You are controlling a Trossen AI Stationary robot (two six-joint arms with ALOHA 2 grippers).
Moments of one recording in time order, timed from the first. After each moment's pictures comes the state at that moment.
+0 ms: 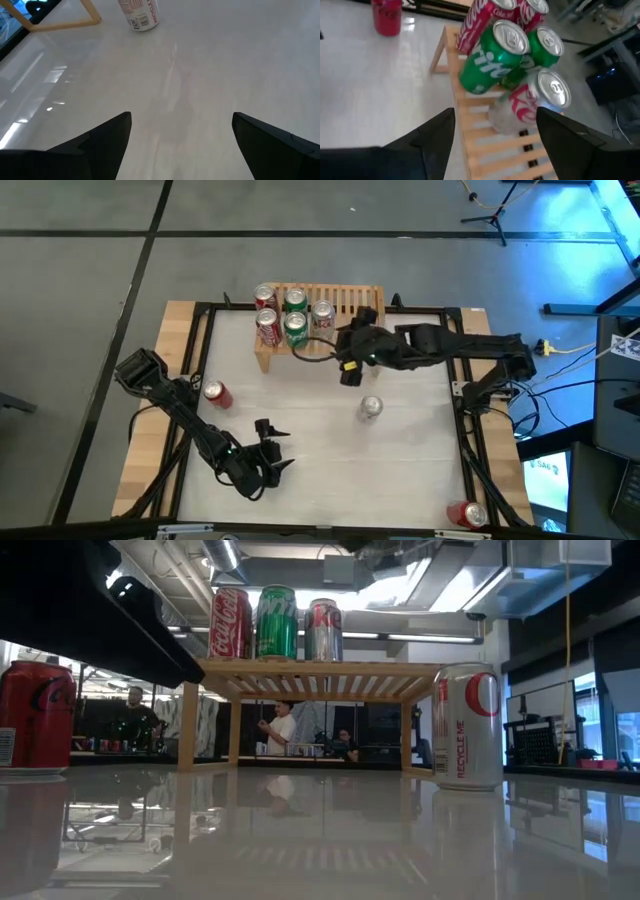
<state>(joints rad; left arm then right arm) -0.72 1.69 0.86 -0.11 -0.85 -0.56 0.06 1.64 1.81 -0.88 0.49 -0.14</state>
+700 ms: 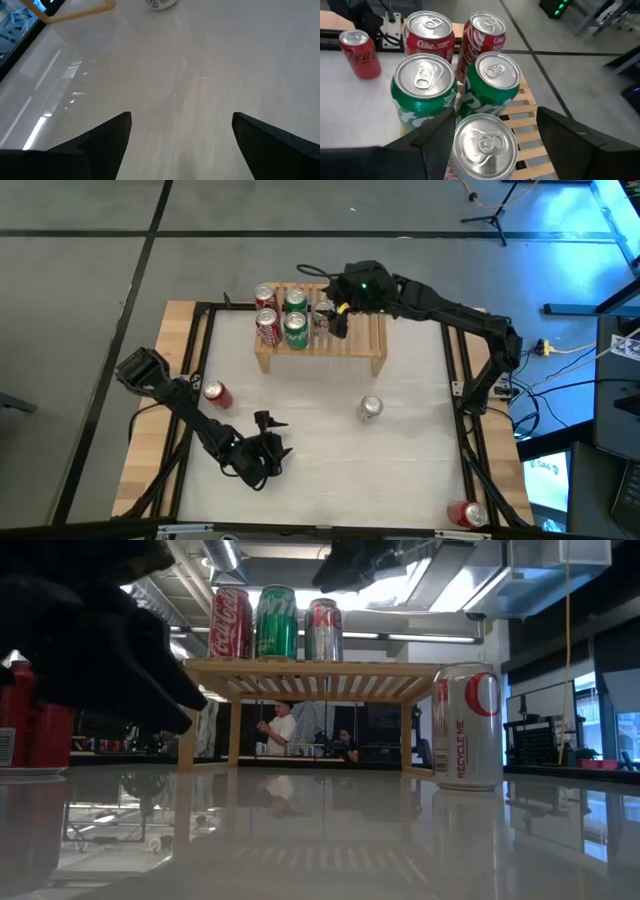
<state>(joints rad) -0.67 1.69 0.80 -0.12 -0.85 -0.51 -0.31 1.72 1.80 -0.59 0.04 -0.28</state>
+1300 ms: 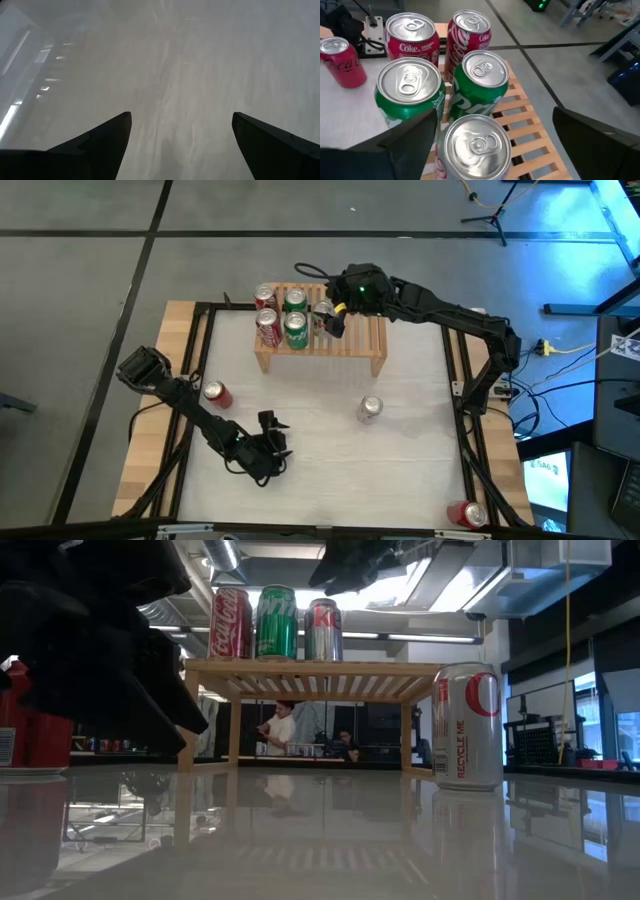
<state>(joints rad) -0.62 1.69 0.80 -0.12 -0.69 -0.51 -0.31 1.73 1.80 -0.58 0.14 -0.21</state>
